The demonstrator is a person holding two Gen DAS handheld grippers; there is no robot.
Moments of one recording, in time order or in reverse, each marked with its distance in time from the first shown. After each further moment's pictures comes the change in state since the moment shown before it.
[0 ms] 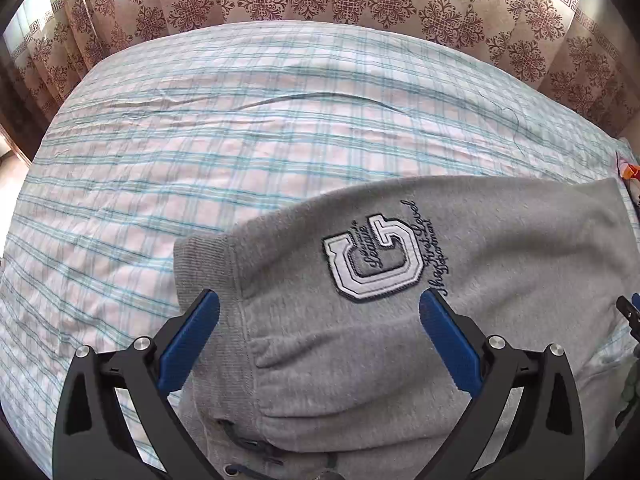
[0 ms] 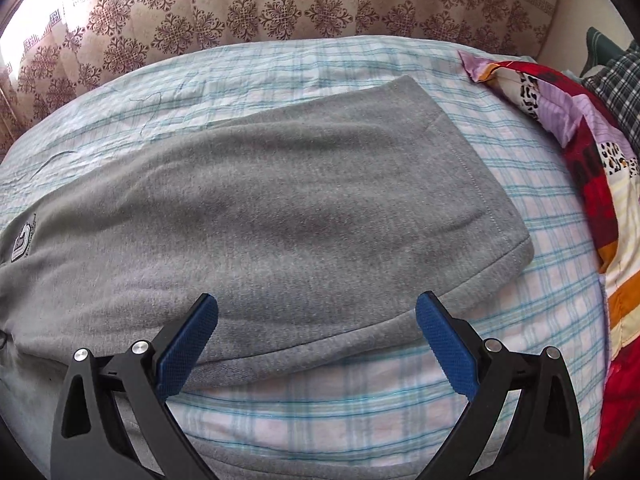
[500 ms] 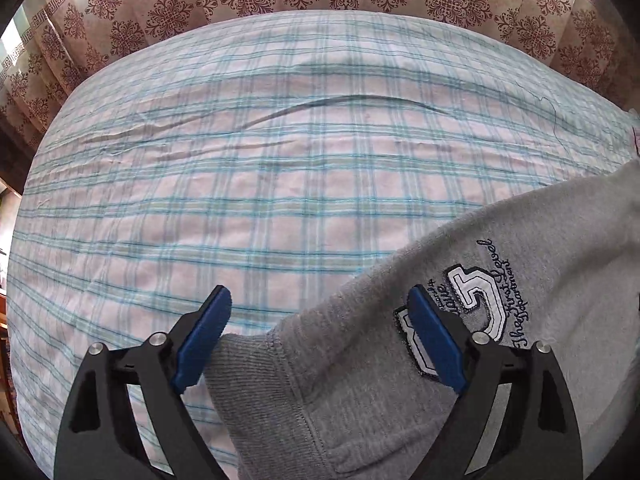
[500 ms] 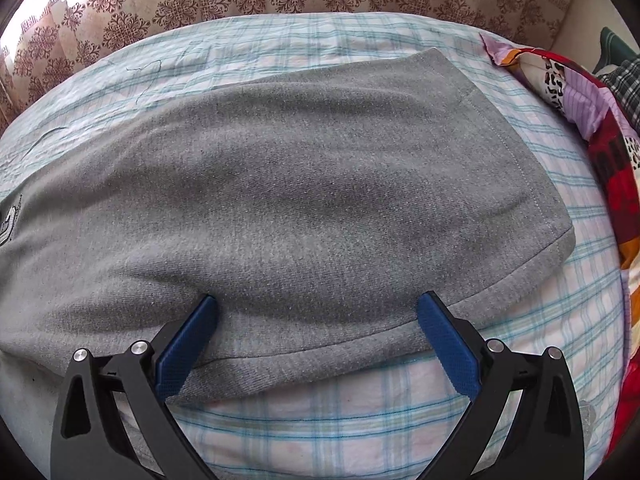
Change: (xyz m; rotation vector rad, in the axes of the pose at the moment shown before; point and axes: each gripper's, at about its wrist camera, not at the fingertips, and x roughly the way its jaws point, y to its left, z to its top) left arm 0.056 0.022 0.043 0.120 0.047 0.001; right arm 0.029 0.007 -0.009 0.000 0.032 -0.010
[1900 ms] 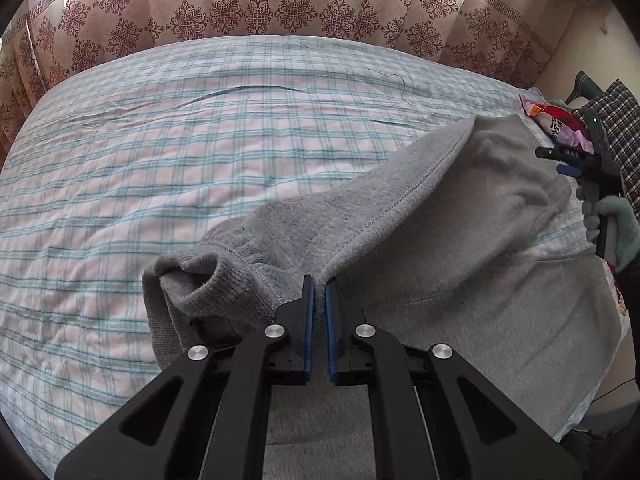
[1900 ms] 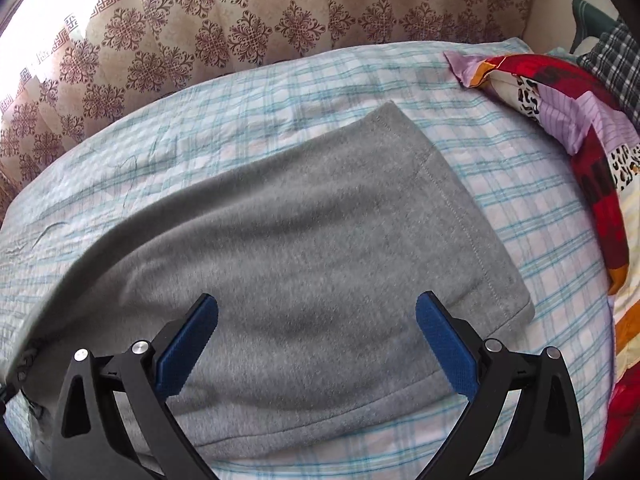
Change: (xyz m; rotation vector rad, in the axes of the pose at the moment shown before) left arm -0.116 -0.046 -0.131 0.087 -0.105 -0.250; right arm -0.025 -0.047 0.082 0.195 -0.062 0.030
